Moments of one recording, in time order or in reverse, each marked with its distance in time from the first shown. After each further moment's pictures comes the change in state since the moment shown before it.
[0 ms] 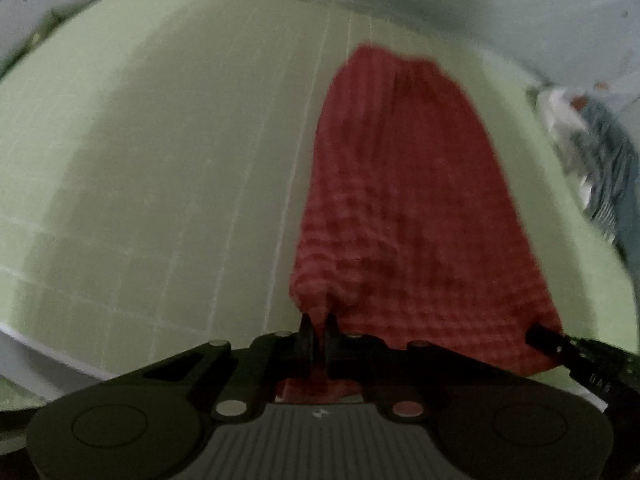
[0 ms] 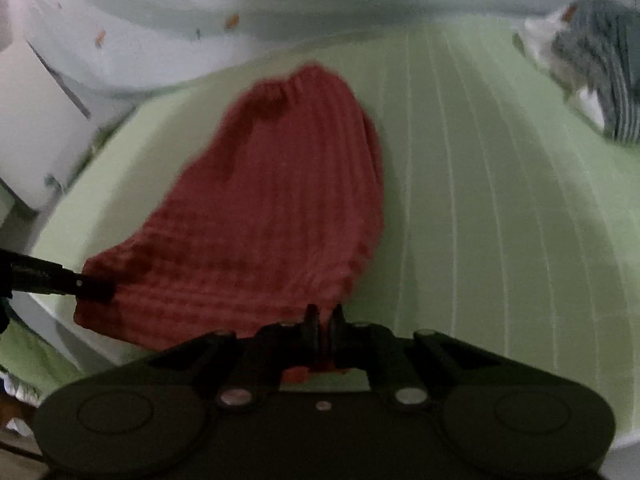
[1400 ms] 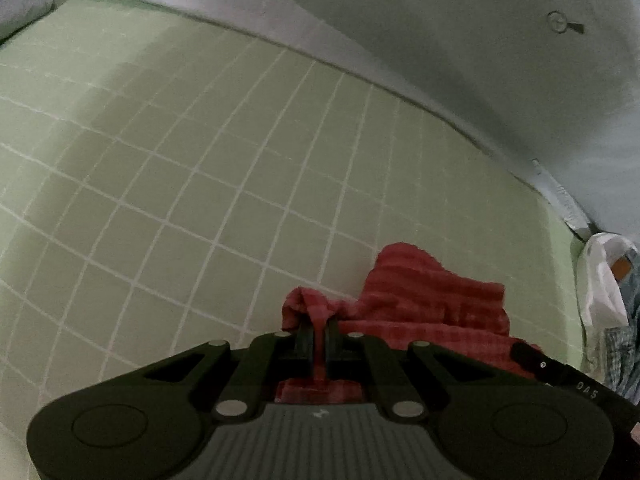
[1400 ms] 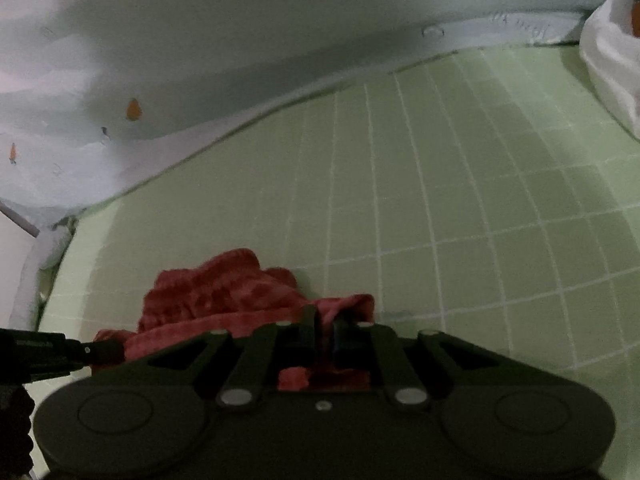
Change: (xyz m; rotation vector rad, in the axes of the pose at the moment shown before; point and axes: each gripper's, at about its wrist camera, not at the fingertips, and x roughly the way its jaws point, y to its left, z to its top) left arm 0.138 0.014 0.223 -0.186 0.000 -0.055; right arm 0.190 -0.066 0.214 0.197 0.013 0.020
